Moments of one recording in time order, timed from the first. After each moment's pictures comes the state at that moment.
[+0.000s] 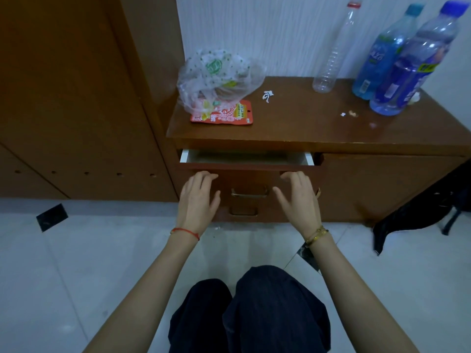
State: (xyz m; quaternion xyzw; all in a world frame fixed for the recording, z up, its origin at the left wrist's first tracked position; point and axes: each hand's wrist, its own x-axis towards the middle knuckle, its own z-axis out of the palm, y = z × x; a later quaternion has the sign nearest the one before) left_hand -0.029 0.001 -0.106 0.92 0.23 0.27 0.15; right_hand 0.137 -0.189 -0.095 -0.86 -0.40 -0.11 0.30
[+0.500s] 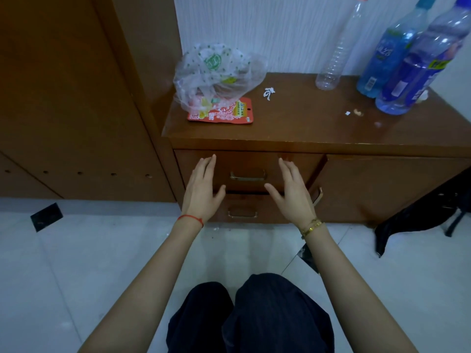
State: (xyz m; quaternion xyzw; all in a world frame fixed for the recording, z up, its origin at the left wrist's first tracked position) left_hand 0.007 0.016 -0.111 0.91 0.26 0.21 0.23; right_hand 0.151 -0.168 -0.096 -0.87 -0.39 0.01 0.30
